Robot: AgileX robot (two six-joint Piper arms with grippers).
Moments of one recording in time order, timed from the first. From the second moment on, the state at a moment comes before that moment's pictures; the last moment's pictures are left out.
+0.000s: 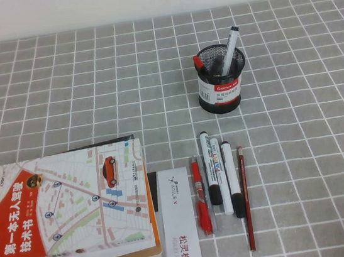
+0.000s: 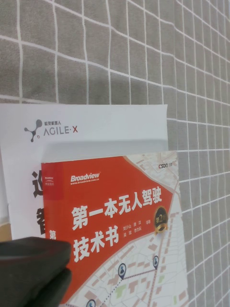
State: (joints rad) right arm 0.04 -0.01 0.03 0.27 0.38 -0.05; left arm -0.07 -0.01 0.02 -0.01 0.39 0.07
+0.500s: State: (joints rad) right arm 0.04 -0.01 0.03 0.27 0.38 -0.05; left arm -0.07 -0.01 0.02 0.00 0.39 0.07
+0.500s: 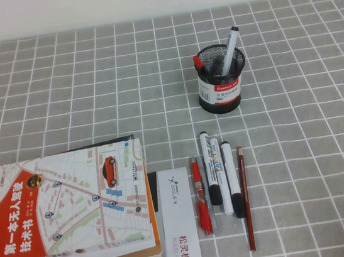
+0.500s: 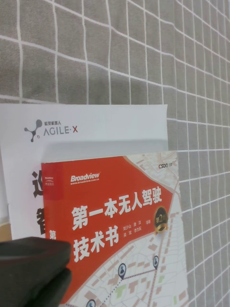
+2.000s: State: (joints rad) right arm 0.04 0.00 -0.11 1.36 0.37 -0.74; left arm -0.07 -0.01 0.02 0.00 0.39 0.07
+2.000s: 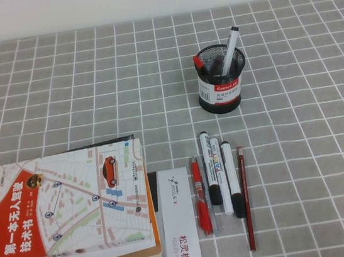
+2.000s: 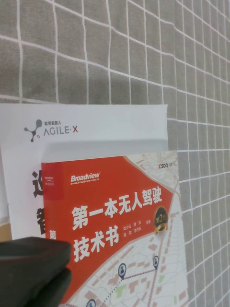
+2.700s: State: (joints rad) right arm 0.13 1.09 -1.10 0.35 1.18 -0.20; left arm -0.07 -0.01 0.02 0.00 0.39 0.07
